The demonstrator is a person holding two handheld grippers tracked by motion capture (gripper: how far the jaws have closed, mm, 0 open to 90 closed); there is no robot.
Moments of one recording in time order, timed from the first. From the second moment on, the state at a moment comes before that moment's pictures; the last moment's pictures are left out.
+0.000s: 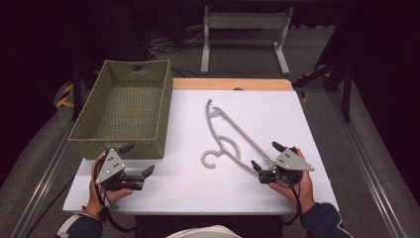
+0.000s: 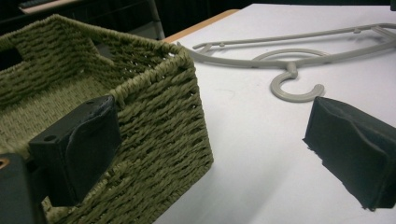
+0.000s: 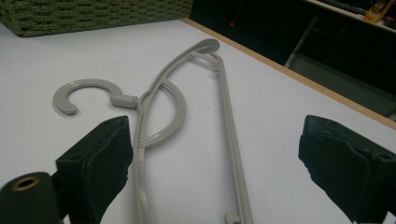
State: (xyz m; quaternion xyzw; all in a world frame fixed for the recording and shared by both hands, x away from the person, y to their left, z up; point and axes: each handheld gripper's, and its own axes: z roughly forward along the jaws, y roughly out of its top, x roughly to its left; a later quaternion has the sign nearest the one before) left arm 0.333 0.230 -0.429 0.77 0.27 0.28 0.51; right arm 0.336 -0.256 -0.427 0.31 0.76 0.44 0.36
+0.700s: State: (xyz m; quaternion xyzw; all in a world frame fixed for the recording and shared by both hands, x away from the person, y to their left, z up) left arm 0.331 0.227 -0.434 0.77 0.26 0.26 0.51; right arm 0.342 -0.248 -0.429 0.28 0.82 0.43 0.26
